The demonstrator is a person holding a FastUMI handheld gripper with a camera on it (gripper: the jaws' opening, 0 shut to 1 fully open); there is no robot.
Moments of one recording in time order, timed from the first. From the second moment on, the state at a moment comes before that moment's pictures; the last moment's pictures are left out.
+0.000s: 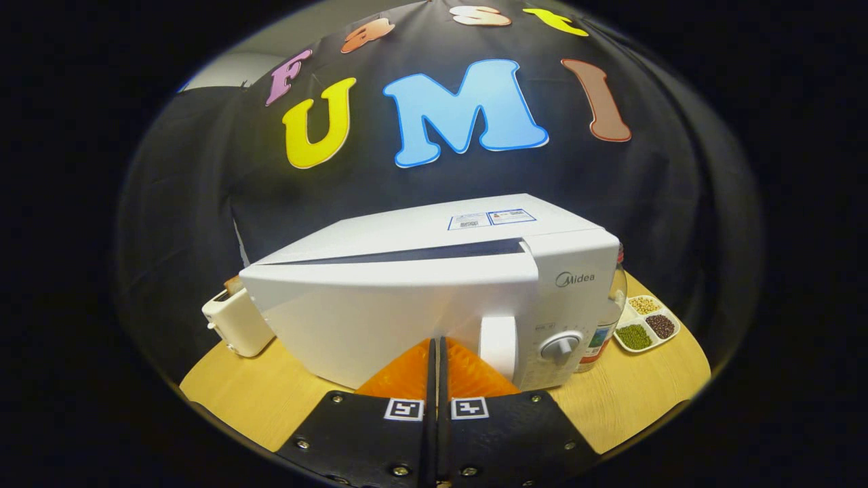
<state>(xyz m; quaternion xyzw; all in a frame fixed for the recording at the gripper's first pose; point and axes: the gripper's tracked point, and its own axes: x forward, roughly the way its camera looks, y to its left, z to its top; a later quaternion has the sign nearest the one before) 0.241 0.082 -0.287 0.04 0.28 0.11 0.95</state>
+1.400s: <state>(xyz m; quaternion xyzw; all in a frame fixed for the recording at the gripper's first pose) 0.066 0.064 -0.123 -0.02 0.14 0.01 0.99</state>
